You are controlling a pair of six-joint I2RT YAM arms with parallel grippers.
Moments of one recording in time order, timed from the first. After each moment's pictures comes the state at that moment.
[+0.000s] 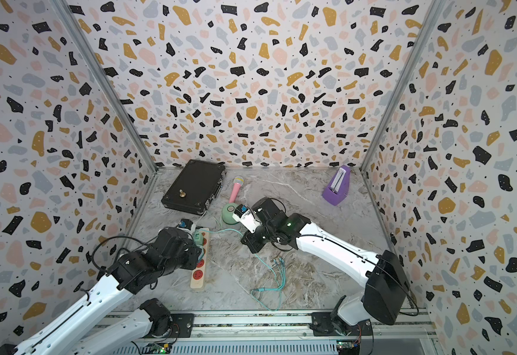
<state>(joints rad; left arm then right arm) -0.64 0.74 0.73 -0.86 -0.20 -0.45 0.88 1.45 1.21 -0.59 -0.38 0.09</state>
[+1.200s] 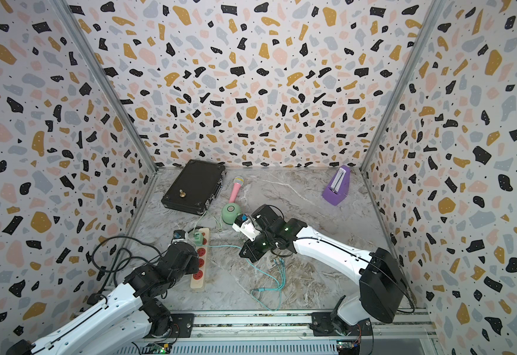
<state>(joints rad) -0.64 0.73 0.46 -0.65 -0.38 -0.64 0.88 1.47 1.12 -0.56 -0.54 0.18</state>
